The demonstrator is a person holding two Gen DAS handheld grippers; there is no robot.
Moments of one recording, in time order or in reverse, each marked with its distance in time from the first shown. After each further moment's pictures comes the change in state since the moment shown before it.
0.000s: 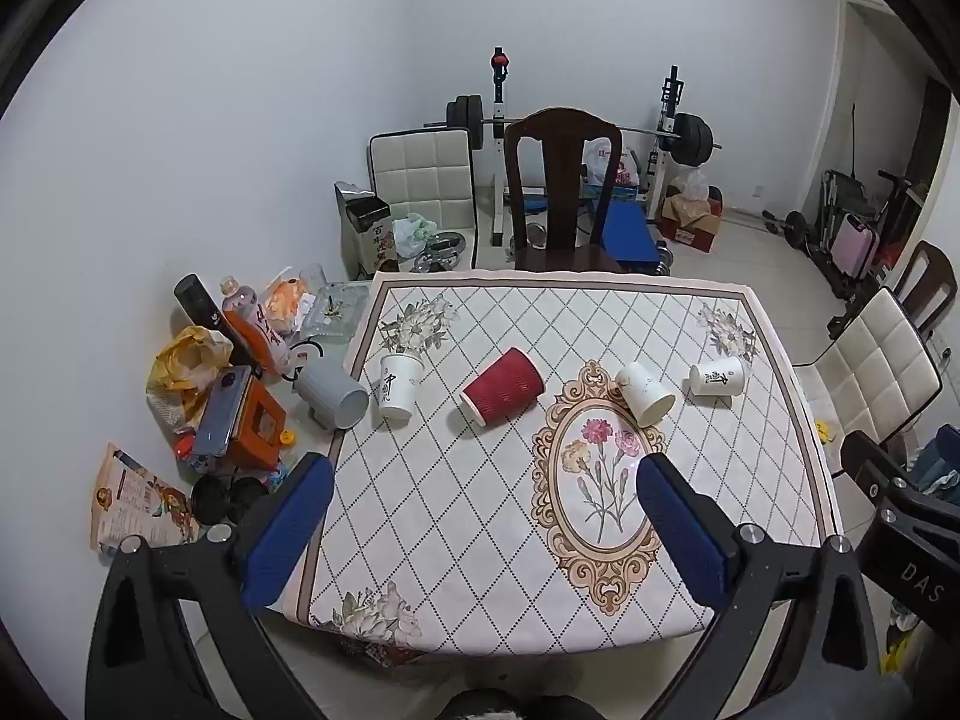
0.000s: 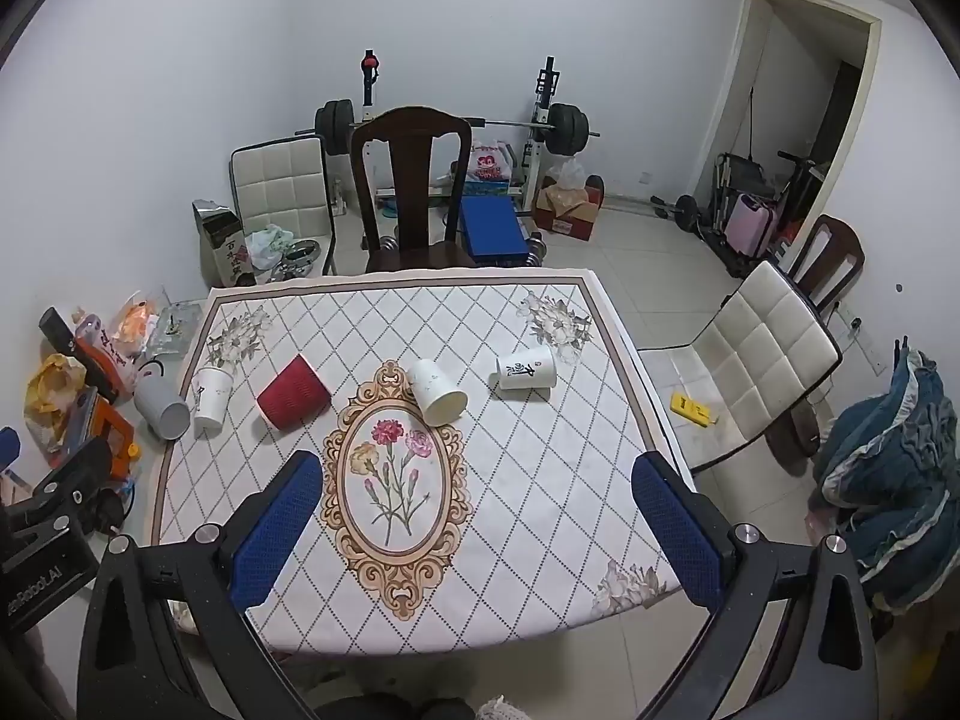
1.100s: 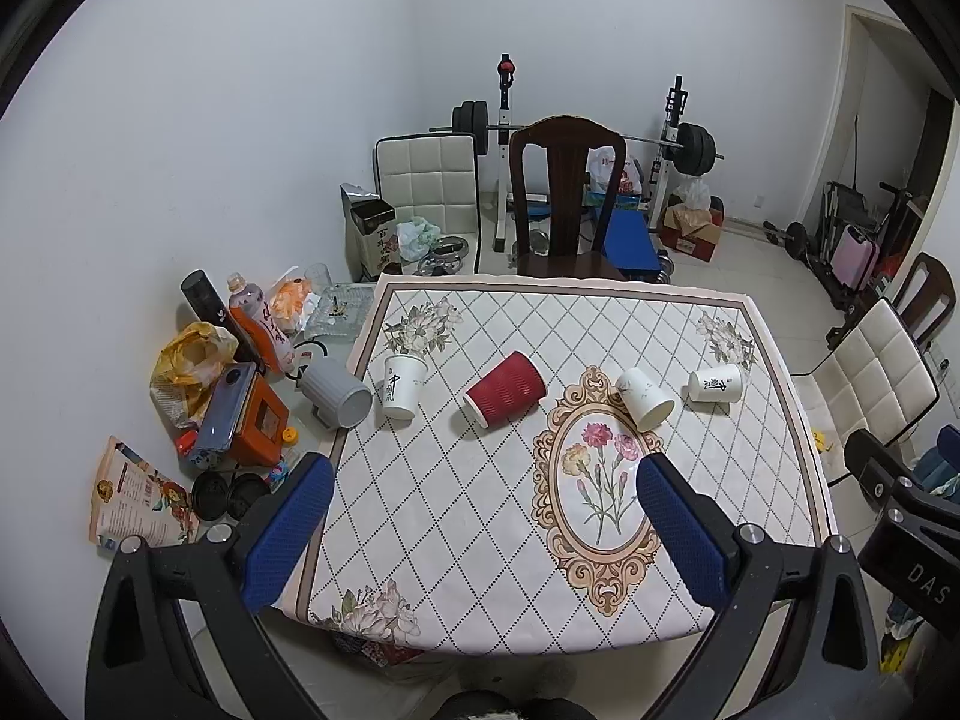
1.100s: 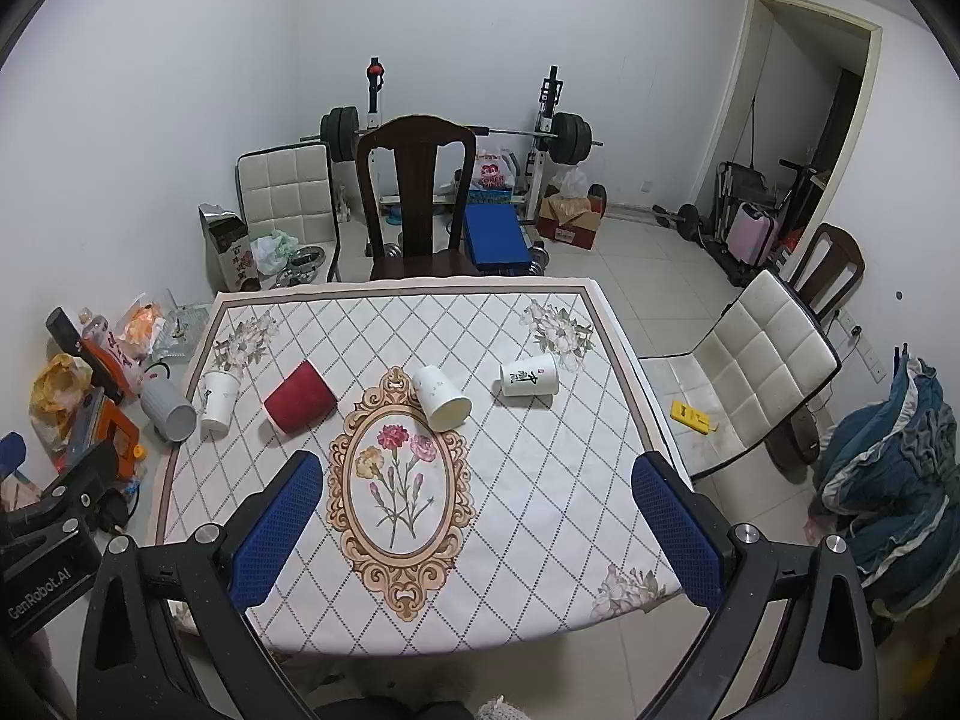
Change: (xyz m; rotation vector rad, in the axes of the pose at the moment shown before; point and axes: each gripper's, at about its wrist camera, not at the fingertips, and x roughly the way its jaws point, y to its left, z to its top) left arm -0.002 0.000 0.003 -0.004 -0.004 -0.007; right arm -0.003 0.005 0.006 0.001 -0.008 0.000
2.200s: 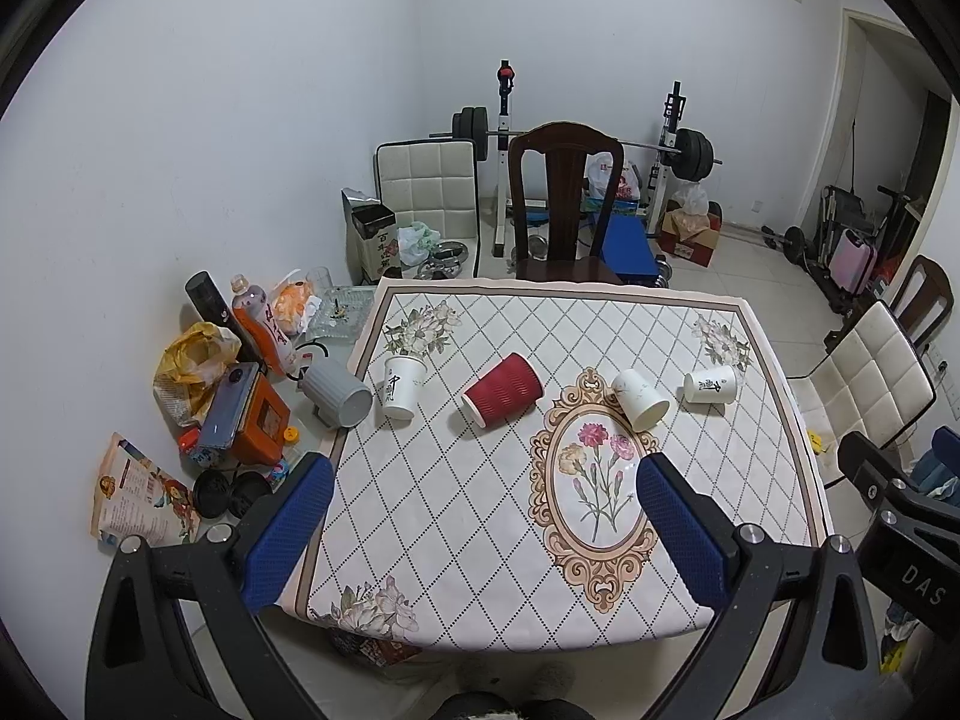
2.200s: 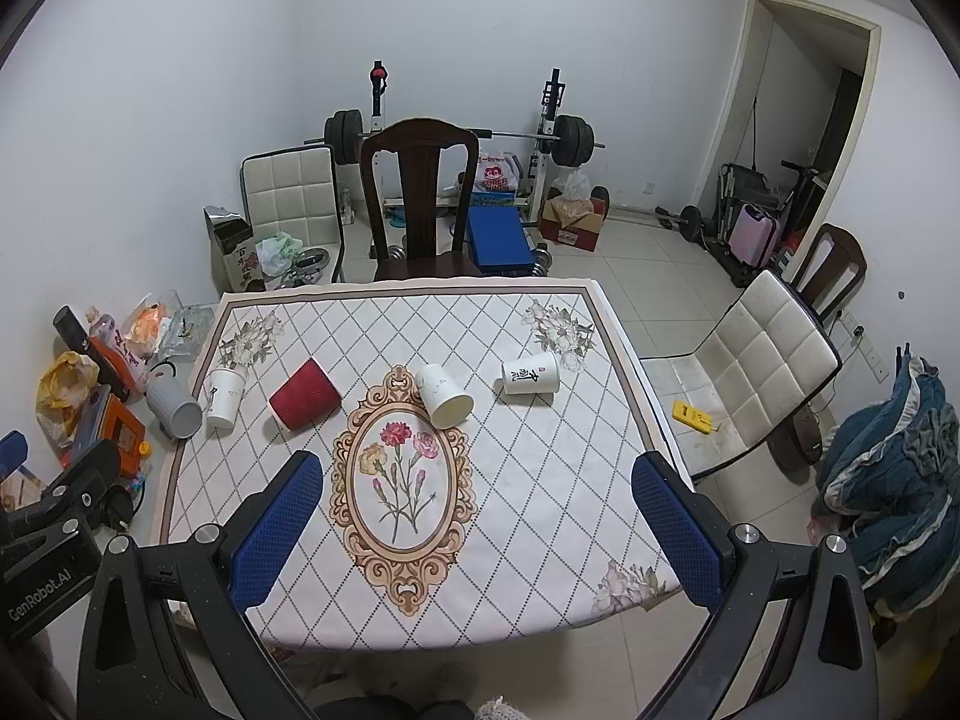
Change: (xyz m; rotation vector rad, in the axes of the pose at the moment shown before) left arm -0.012 0.004 0.003 -0.008 -0.015 0.000; right arm -0.007 0.001 0.000 -0.001 -0.004 0.005
